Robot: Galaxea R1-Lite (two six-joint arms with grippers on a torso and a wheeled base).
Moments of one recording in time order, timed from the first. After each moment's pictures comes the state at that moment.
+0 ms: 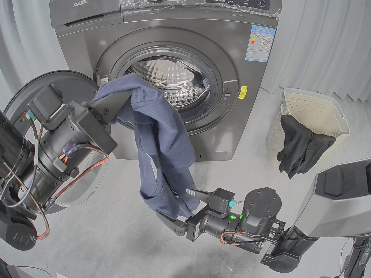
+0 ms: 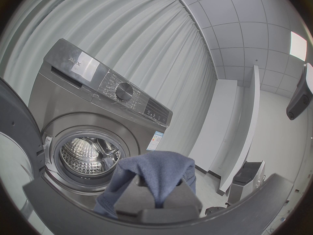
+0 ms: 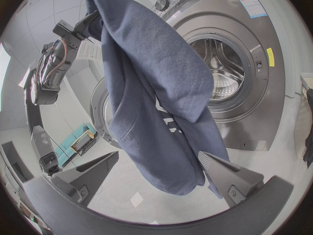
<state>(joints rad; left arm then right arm) -0.63 1.47 -0.55 -1.36 -0.13 -0.24 0.91 2.17 -0.59 -1.53 0.02 0.20</state>
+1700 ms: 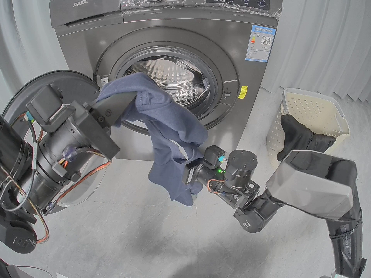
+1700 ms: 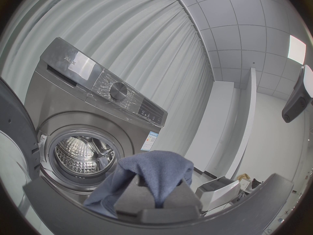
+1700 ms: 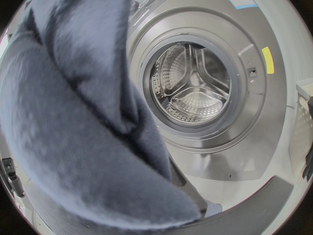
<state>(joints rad) -0.68 1.46 -0.55 -1.36 -0.13 -0.25 0.70 2.42 -1.11 -1.45 0.02 0.16</state>
